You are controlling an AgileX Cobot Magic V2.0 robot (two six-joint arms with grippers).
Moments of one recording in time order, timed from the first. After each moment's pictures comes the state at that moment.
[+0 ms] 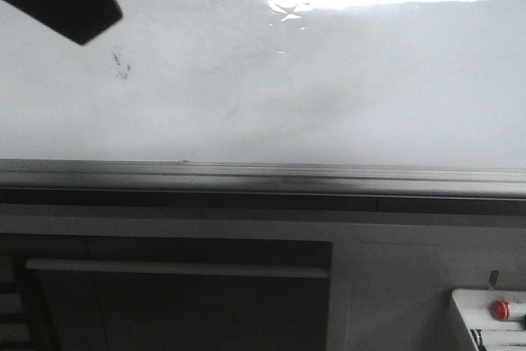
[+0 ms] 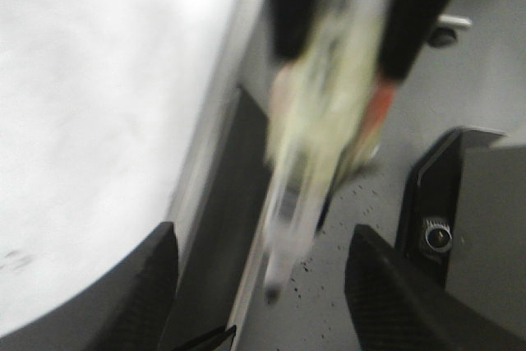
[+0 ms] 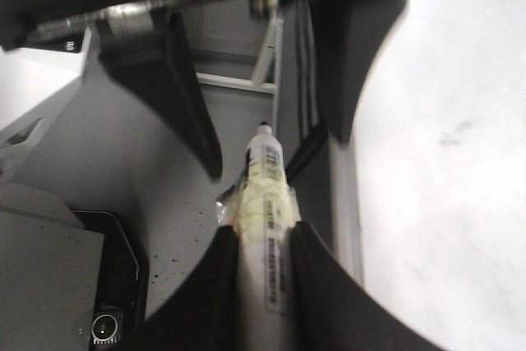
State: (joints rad) left arm -0.79 1.13 -1.07 -0.17 0.90 0.66; right arm 0.67 1.22 -1.17 0.58 0.89 -1.14
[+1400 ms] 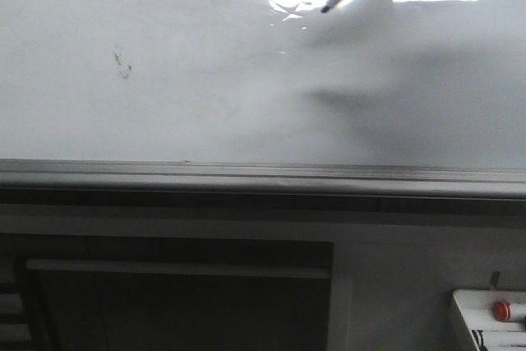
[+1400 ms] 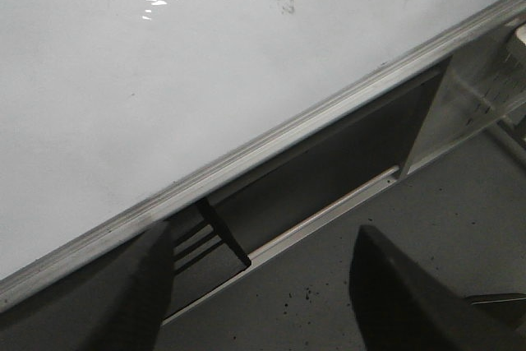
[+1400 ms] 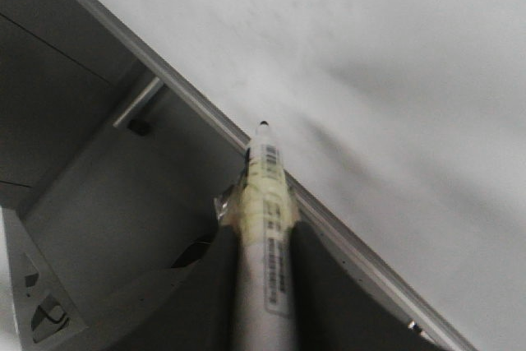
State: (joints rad) left arm -0.33 0.63 -0.75 -0.16 0.89 0.37; right arm 0.27 1.26 -1.28 0.53 1.11 -0.46
